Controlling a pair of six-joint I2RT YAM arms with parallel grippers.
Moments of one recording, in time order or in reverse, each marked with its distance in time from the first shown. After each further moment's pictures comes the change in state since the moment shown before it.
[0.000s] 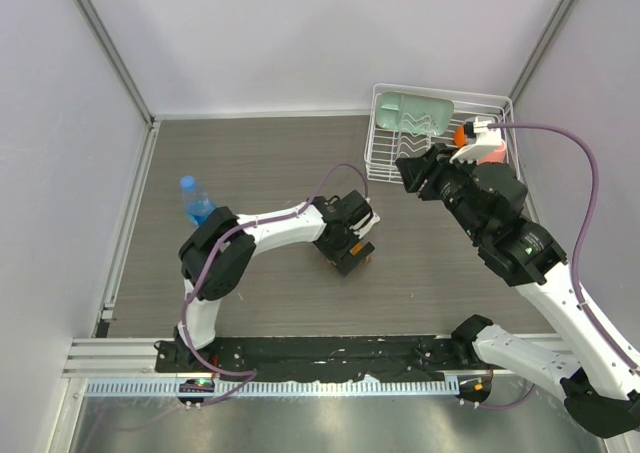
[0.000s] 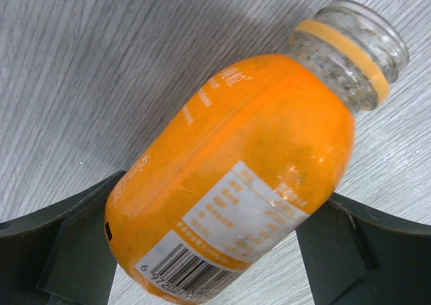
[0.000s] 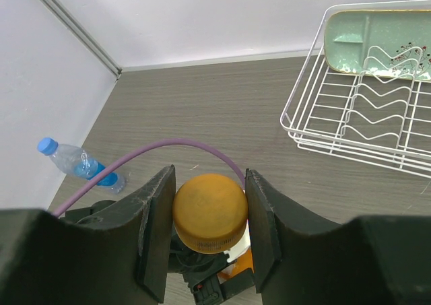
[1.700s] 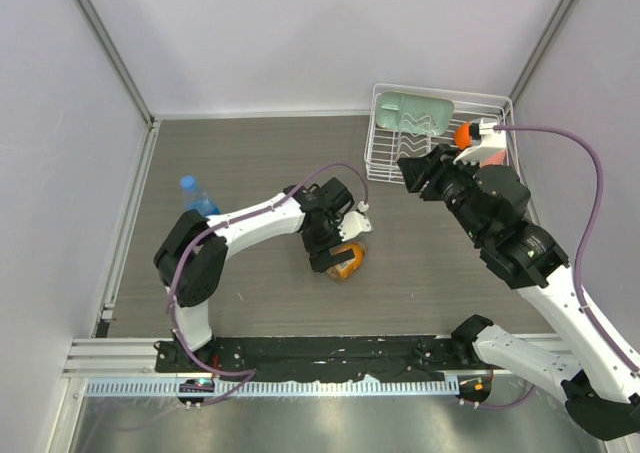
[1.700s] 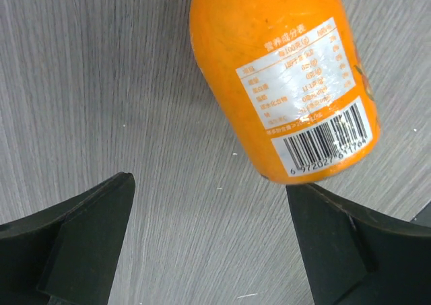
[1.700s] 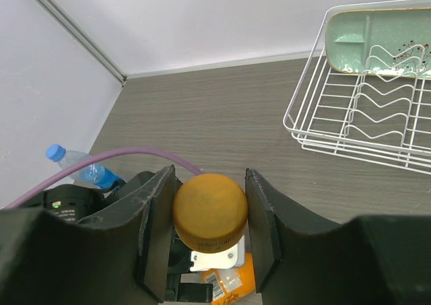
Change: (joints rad) left arm 0.082 -0.132 -0.050 -0.105 0.136 0.485; right arm 0.000 -0.016 -0.011 0.008 0.006 0.029
